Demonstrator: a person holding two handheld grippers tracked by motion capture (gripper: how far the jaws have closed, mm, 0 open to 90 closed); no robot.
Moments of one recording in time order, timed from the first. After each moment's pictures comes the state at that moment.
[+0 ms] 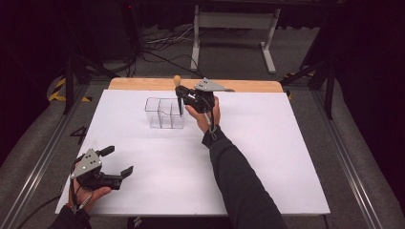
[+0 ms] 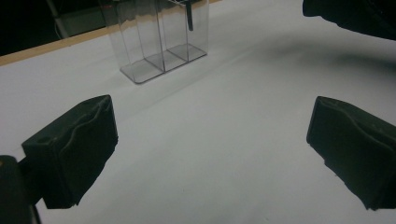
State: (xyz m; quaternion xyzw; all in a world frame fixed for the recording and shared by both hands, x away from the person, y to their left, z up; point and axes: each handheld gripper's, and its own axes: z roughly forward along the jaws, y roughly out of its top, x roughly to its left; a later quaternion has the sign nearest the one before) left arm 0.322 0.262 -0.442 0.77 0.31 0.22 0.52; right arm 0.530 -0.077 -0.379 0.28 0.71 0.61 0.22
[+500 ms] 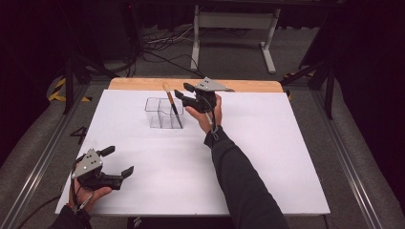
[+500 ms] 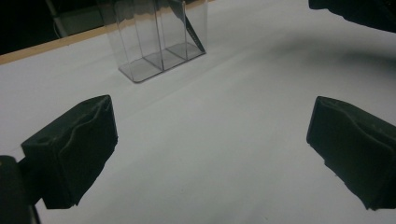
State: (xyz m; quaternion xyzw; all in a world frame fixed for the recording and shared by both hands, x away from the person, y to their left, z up) left arm 0.322 0.261 -0.443 0.77 0.31 0.22 0.51; right arm 0.524 -0.080 -0.371 0.28 0.71 0.60 0.24
